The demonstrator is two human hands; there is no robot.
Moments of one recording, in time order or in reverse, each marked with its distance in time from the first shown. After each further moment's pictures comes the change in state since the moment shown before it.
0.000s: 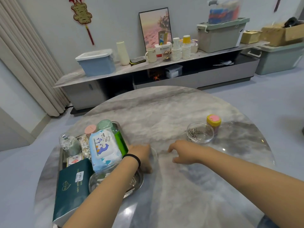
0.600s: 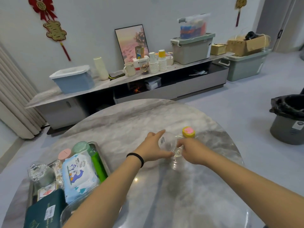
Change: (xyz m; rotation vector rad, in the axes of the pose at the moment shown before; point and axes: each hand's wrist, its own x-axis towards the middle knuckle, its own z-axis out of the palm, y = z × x) left_hand 0.025 0.082 -0.077 -0.653 0.133 0.293; right_hand -0.045 0.068 -0.039 0.296 0.289 0.264
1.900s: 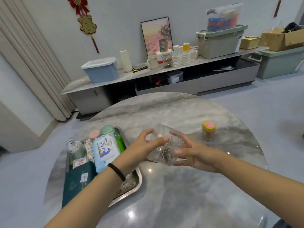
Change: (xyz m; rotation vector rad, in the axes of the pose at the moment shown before) left_hand -0.121 -0.001 -0.037 -0.793 0.137 -0.218; right_hand -0.037 -0.035 0.018 1.274 -0.650 -0.209
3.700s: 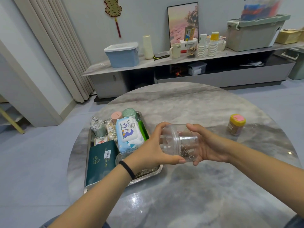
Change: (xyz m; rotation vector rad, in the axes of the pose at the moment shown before) left_hand -0.024 -0.060 -0.037 0.258 -0.039 0.235; right_hand 0.043 0.009 0.029 -0.069 -0.020 0.245
